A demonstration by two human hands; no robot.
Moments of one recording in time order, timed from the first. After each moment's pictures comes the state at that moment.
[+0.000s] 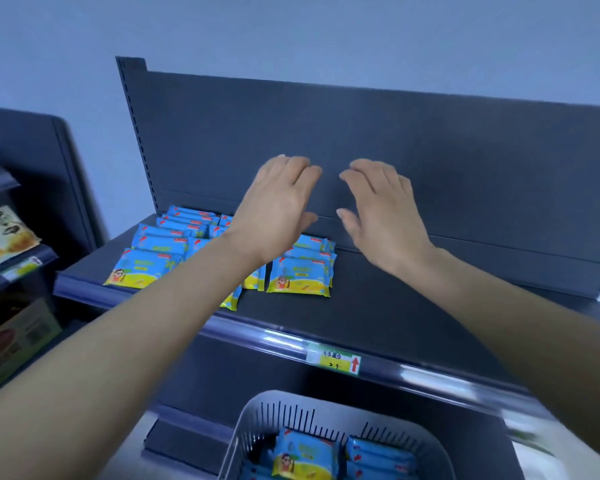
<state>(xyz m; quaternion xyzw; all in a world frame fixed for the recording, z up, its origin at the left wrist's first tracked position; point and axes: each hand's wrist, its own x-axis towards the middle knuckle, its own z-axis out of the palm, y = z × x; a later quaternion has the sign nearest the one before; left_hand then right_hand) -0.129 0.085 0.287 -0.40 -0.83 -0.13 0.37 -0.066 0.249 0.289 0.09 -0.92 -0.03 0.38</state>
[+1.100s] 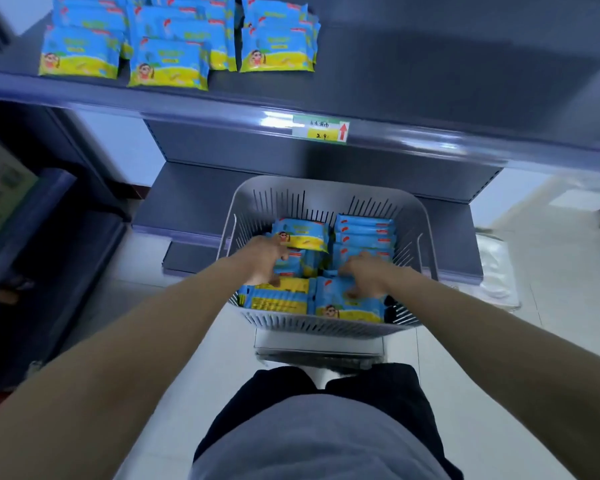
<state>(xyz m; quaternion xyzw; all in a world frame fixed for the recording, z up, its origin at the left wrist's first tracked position) 0.025 0.029 -0.063 -0.42 -0.88 0.01 -0.22 0.133 0.234 -0.046 0.03 -0.94 0.00 -0.34</state>
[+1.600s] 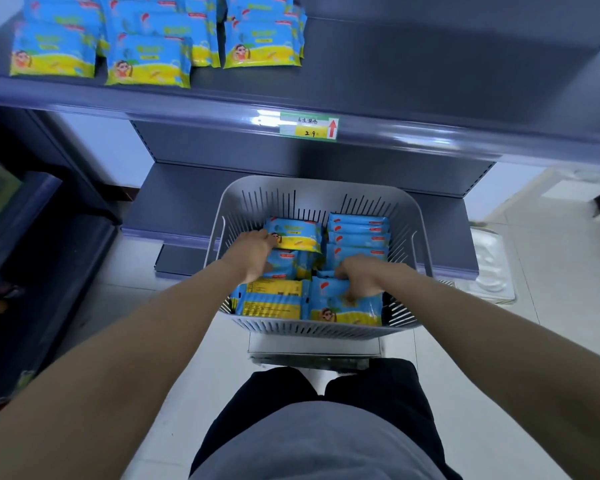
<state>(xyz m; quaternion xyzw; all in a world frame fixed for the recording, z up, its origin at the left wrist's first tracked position) 0.015 0.033 -0.077 -0.39 -0.90 -0.01 -0.17 0.127 0.235 -0.047 0.01 -0.92 0.04 -0.39</state>
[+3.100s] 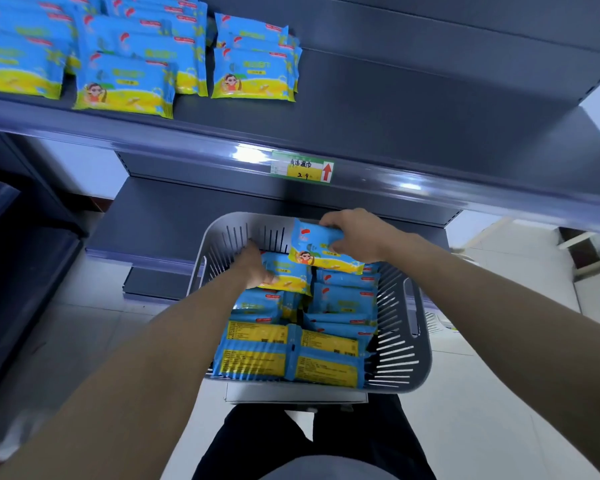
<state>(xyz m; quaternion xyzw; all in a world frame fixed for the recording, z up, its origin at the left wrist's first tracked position) -0.048 0.085 -0.120 -0.10 -0.89 -0.29 -0.33 0.039 0.273 0.039 -0.02 -0.97 0.15 -0.19</state>
